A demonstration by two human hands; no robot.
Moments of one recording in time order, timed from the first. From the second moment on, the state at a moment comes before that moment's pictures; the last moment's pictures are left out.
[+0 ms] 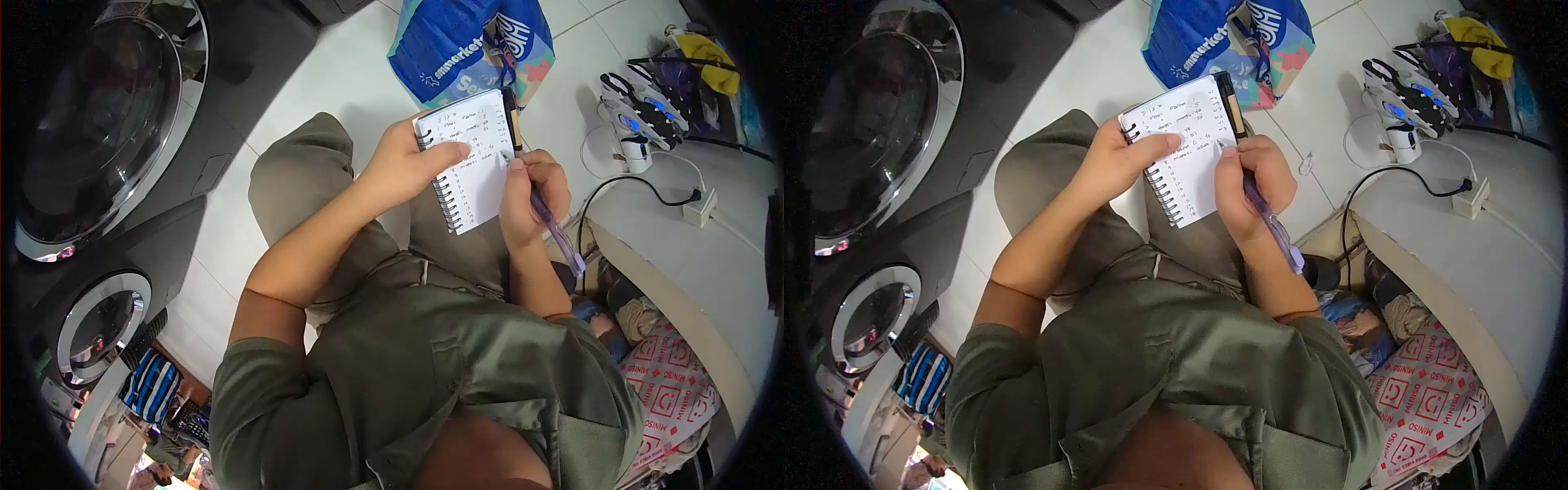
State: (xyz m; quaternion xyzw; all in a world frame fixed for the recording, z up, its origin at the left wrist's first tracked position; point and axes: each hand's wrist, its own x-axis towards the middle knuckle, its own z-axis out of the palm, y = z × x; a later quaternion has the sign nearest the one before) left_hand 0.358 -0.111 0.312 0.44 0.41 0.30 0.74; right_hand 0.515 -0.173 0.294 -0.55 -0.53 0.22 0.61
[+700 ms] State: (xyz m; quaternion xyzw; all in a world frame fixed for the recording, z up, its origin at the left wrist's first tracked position) left_hand 0.357 -0.112 0.307 0.45 0.40 0.32 0.74; right_hand 0.513 -0.164 0.298 -0.57 -0.54 0.20 0.59
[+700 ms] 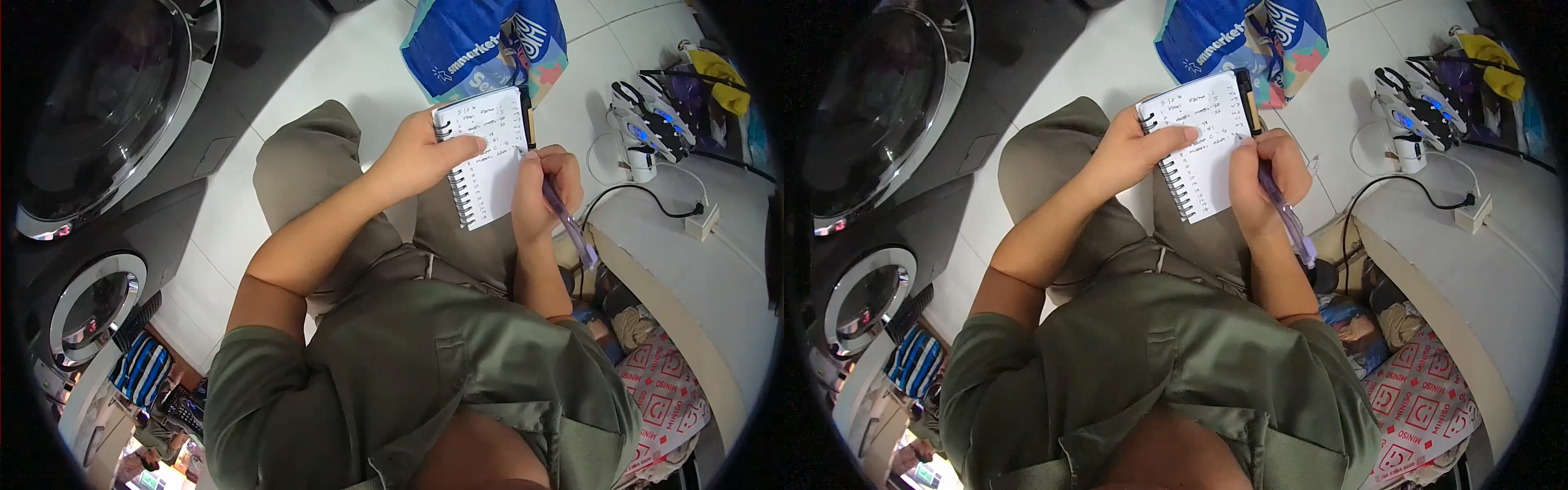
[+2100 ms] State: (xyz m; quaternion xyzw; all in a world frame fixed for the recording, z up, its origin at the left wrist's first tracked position) left_hand 0.486 -0.114 0.329 0.55 0.37 0.10 0.74; right_hand 0.636 -0.245 0.289 -0.47 -0.10 0.58 0.66
